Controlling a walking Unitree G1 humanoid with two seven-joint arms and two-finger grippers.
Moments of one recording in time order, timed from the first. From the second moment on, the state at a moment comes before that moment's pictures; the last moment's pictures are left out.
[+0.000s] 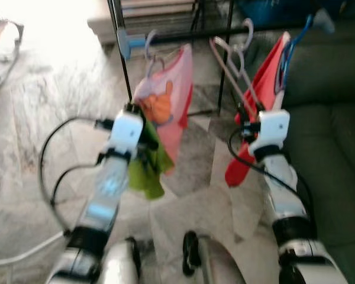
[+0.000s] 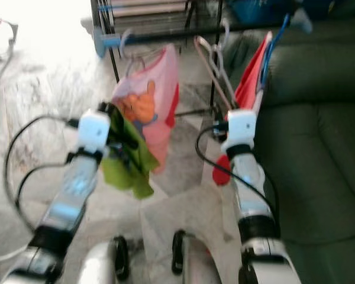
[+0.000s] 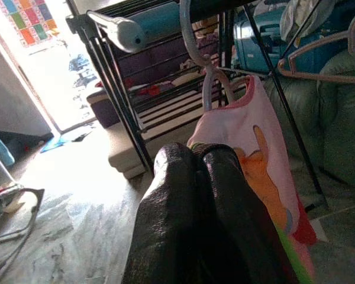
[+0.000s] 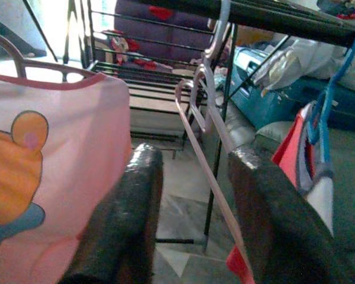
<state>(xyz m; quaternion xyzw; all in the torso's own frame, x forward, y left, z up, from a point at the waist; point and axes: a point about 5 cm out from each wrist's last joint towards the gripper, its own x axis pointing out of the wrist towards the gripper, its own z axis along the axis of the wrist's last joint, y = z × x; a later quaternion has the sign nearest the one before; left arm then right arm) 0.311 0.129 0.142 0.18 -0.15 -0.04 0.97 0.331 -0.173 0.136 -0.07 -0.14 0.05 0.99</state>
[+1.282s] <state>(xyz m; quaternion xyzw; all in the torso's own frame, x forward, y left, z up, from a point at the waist) 0.308 0.123 0.150 0.20 -0.18 -0.05 0.96 0.326 -0.182 0.139 -0.10 -0.13 -0.03 0.99</state>
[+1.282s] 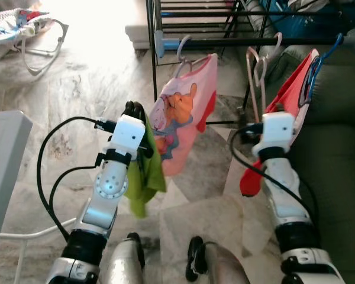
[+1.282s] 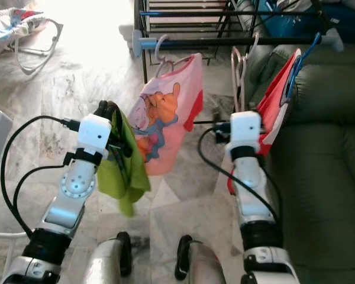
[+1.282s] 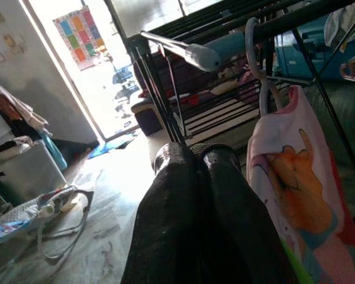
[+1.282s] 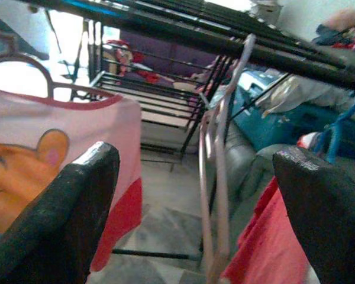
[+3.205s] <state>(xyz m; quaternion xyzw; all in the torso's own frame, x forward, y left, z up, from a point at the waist) 0.306 0.116 0.156 0.19 -0.20 -0.07 0.96 0.315 -0.173 0.098 -0.11 0.05 0.08 0.99</state>
